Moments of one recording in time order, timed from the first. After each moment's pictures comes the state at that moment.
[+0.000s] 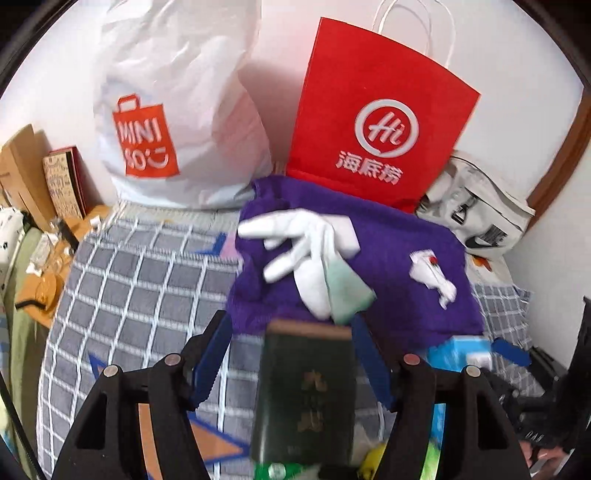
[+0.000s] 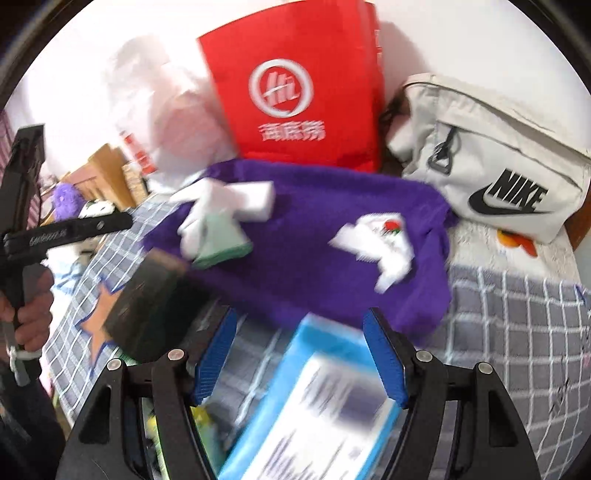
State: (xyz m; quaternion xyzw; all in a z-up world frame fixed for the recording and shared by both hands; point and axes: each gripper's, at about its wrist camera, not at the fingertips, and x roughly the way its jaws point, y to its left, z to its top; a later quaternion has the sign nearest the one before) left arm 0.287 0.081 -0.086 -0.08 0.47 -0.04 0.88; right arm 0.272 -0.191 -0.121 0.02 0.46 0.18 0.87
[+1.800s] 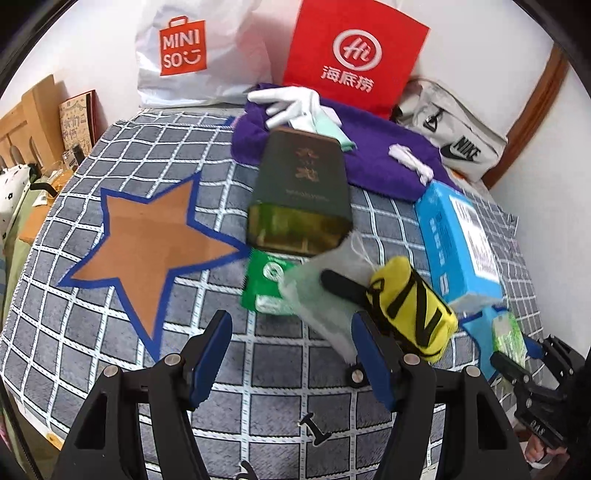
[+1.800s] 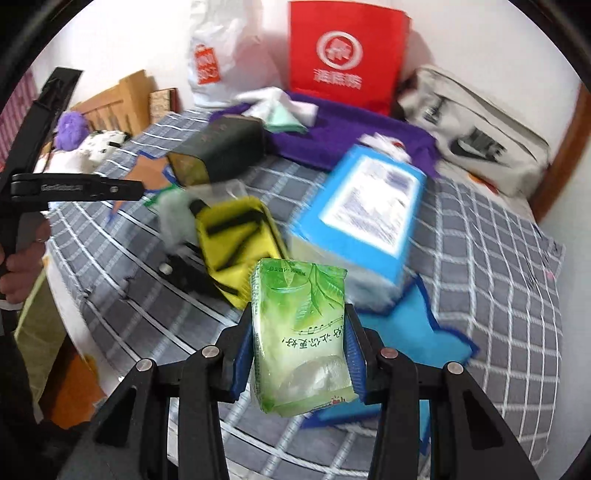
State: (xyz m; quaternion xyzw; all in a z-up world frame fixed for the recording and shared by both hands) left arm 0.128 0.068 -0.147 -0.08 0.50 -0.05 0.86; right arm 0.087 -0.192 -0.153 -0.08 0.47 0.14 0.87
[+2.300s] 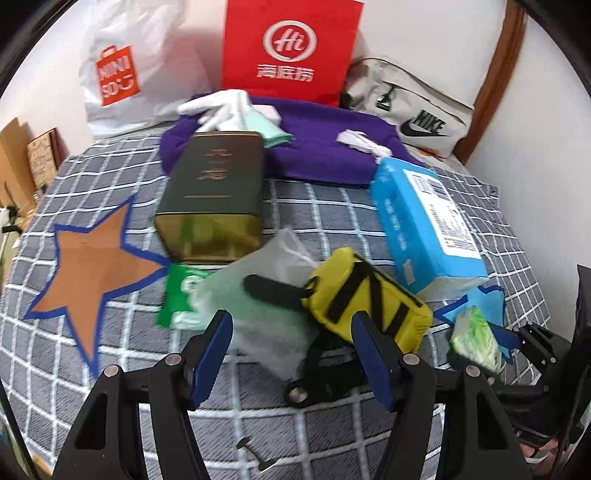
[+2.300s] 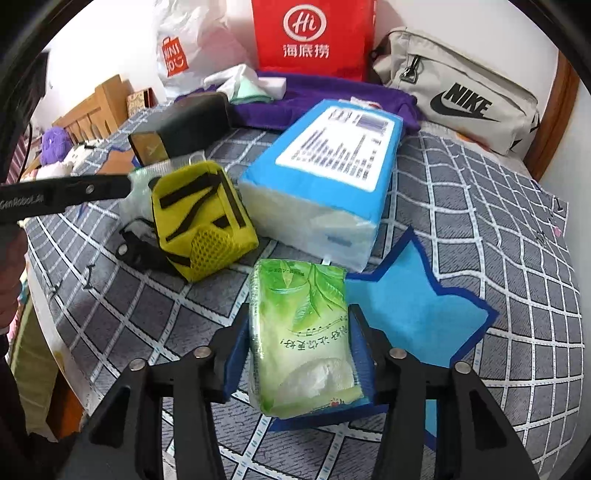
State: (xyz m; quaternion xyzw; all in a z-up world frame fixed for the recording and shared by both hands) left arm 0.132 0.008 -0.157 -0.03 0.48 -0.11 0.87; right arm 0.094 -0.208 -0.194 -0.05 0.49 0.13 0.86
